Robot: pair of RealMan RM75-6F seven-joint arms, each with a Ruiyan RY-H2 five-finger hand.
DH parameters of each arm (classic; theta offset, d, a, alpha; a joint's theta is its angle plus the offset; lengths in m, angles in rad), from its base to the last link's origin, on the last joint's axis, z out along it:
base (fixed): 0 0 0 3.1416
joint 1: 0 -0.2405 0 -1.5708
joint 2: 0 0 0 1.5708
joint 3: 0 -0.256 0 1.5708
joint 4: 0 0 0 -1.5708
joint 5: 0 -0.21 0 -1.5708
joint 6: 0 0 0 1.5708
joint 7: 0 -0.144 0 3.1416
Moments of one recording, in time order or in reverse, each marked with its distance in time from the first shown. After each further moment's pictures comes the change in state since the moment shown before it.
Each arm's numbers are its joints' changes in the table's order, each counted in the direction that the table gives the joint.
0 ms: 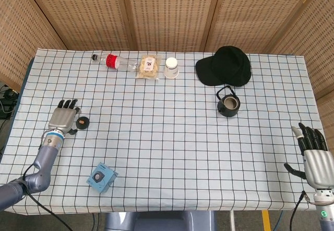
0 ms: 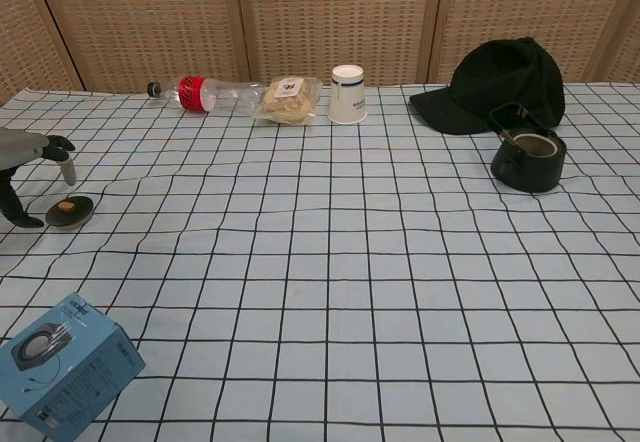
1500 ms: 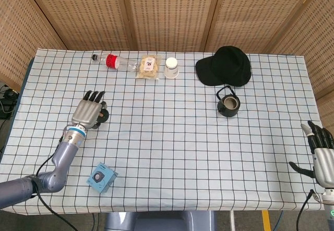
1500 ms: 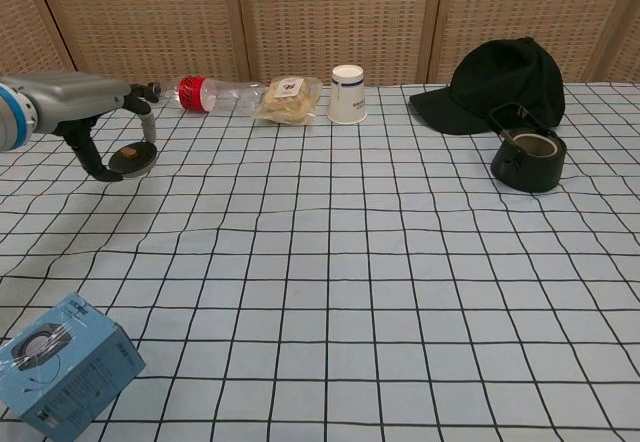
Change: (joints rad) left arm 0.151 -0.058 0.034 -0.324 0.077 -0.140 -0.159; right arm 0.003 -0.042 -0.016 0.012 -0.028 0.016 -0.157
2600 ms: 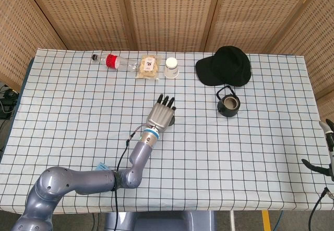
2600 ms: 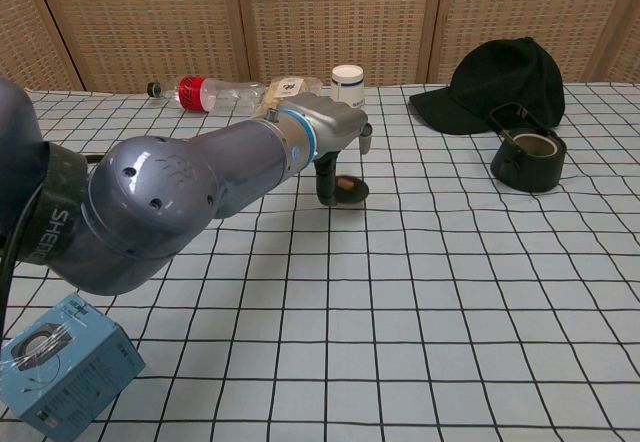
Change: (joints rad) left arm 0.470 0.519 0.123 0.345 0.318 -0.022 -0.342; right arm 0.011 -0.032 -0.026 0.064 -0.061 0.032 -0.161
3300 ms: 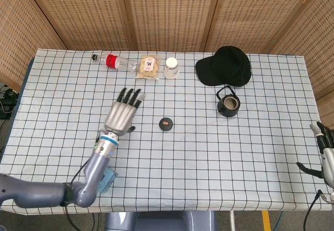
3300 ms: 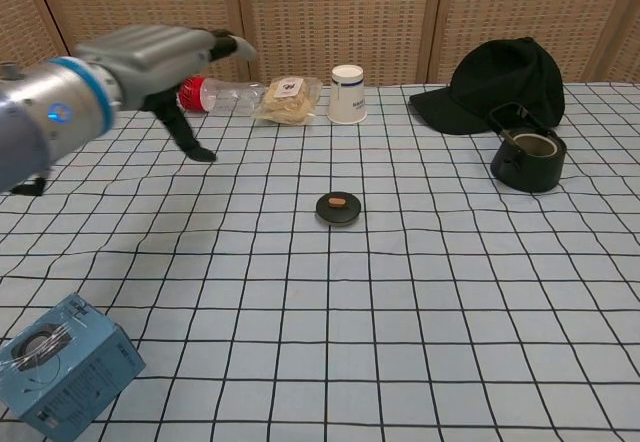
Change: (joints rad) left arm -0.393 -0.391 -0.194 -0.529 -0.423 -0.394 0.304; right arm -0.004 0.014 0.022 -0.041 0.032 0.000 0.134
